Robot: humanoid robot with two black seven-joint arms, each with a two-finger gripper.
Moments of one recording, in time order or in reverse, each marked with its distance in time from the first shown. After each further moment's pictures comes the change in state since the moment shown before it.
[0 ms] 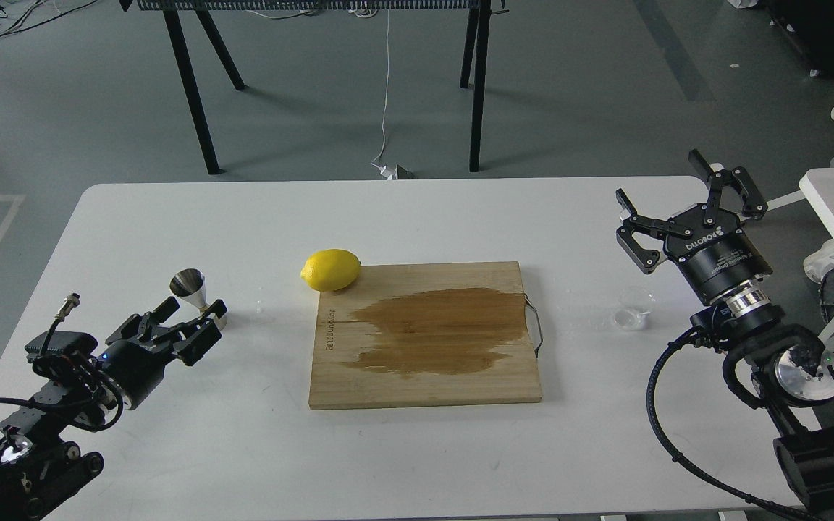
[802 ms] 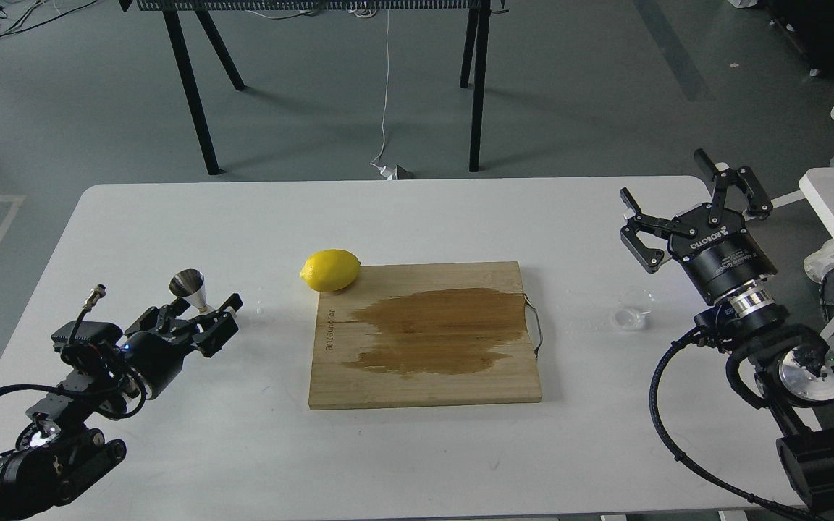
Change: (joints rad) left arm -0.061 -0.087 0.043 0.117 -0.002 0.000 0.000; right arm -0.004 -0.002 0.007 0.001 0.000 0.000 0.000
